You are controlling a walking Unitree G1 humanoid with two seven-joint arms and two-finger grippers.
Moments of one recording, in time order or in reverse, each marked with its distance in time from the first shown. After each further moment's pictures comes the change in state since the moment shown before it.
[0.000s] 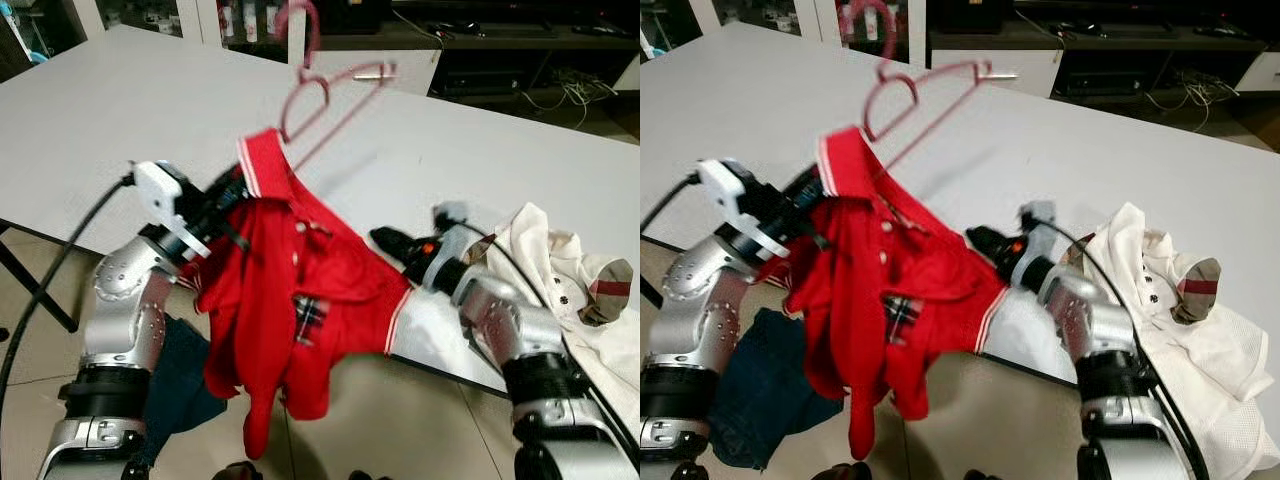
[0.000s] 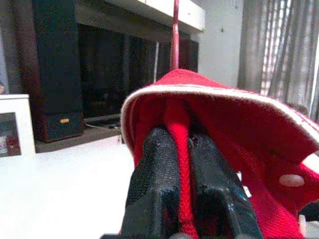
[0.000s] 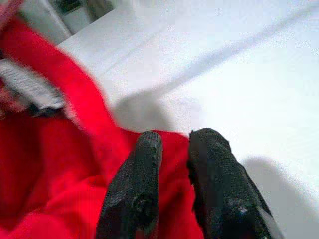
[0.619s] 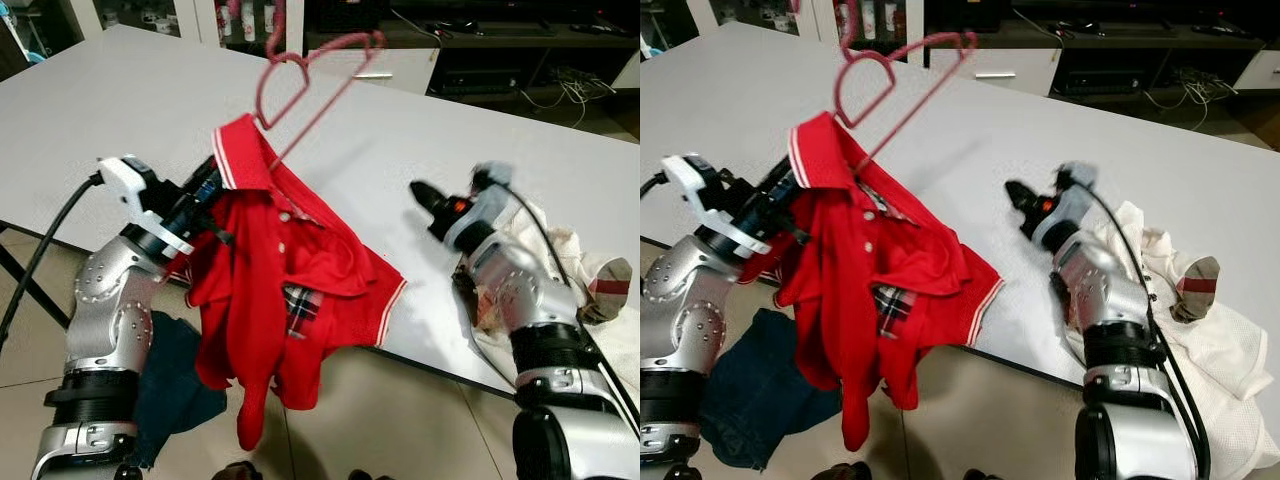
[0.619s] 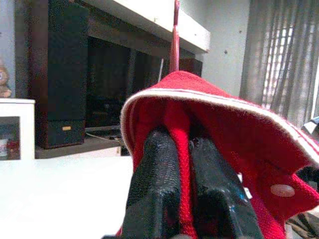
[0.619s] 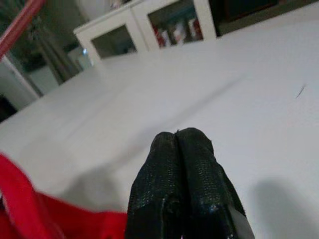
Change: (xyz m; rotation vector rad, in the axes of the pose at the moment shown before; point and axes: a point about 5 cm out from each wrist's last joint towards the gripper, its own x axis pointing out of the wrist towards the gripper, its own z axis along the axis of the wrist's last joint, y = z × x) left arm -0.010 0.009 0.010 -0.058 -0.060 0.025; right arm 0.002 -0.012 0.054 0.017 -0.236 -0.155
